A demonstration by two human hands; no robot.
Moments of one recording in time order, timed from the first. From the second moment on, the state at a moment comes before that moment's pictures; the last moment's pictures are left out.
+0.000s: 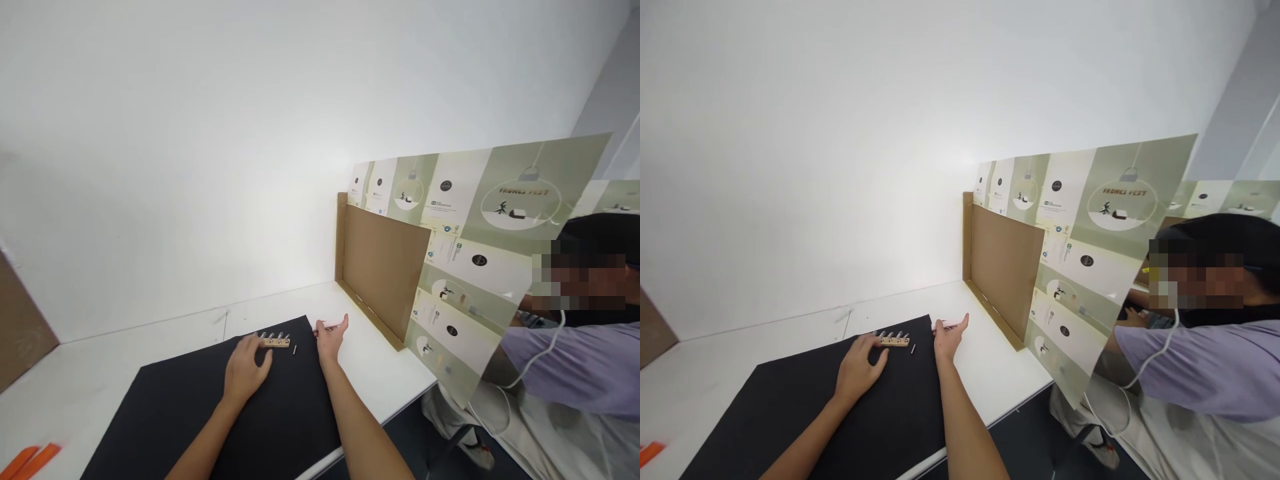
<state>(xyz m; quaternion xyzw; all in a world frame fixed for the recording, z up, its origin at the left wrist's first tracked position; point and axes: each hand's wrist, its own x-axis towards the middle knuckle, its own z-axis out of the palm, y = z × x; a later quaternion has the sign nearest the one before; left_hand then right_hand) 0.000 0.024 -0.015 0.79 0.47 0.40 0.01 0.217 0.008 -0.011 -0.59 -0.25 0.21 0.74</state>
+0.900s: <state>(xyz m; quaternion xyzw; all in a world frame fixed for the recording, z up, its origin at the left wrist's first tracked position) 0.014 0.036 -0.021 0.78 0.55 0.27 0.13 0.206 0.043 -0.017 -0.50 -0.28 0.27 0.77</state>
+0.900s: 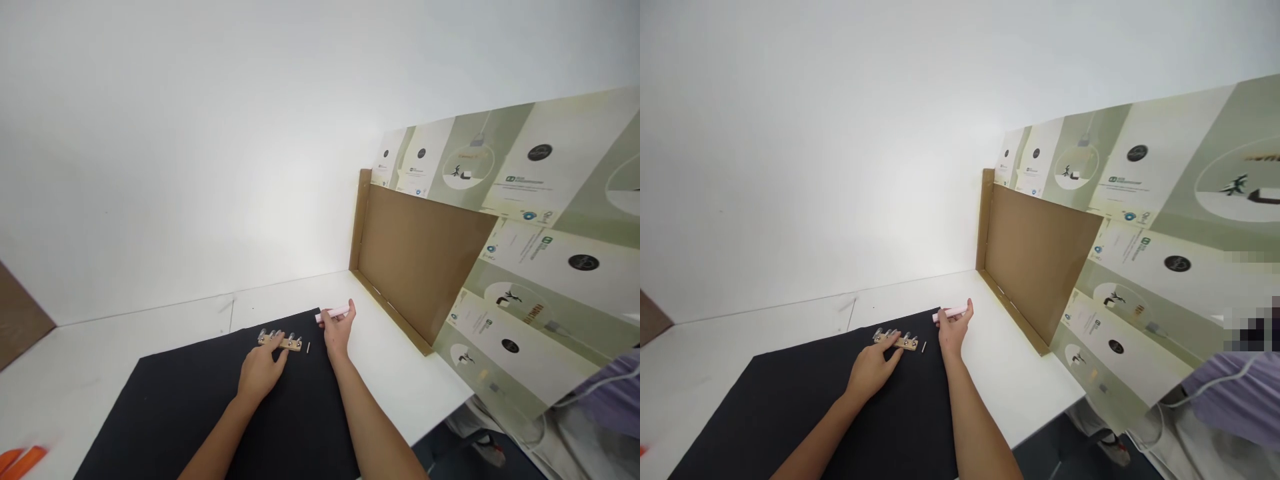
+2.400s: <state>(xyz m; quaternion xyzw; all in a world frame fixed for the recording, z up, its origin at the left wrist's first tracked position) 0.017 0.023 -0.007 0.70 0.44 0.51 0.24 0.169 0.011 0.018 -0.32 -0.44 0.42 0.73</state>
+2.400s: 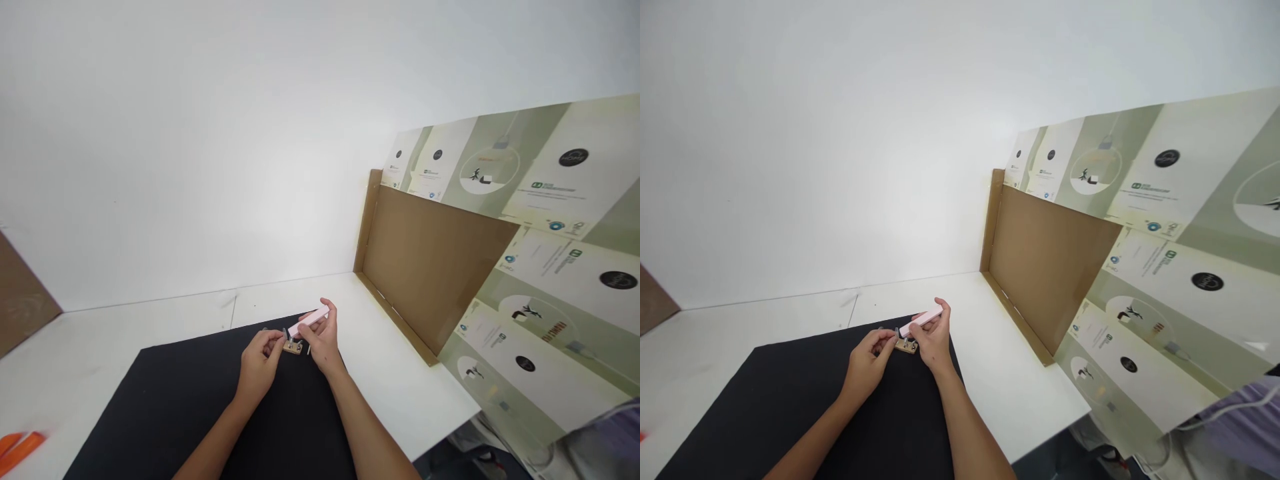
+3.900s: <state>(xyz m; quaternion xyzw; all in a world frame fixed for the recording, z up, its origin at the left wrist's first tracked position) 0.015 0.020 -0.003 0.76 0.42 0.46 0.17 0.168 0.012 0.013 -0.37 -0.44 0.35 0.74</state>
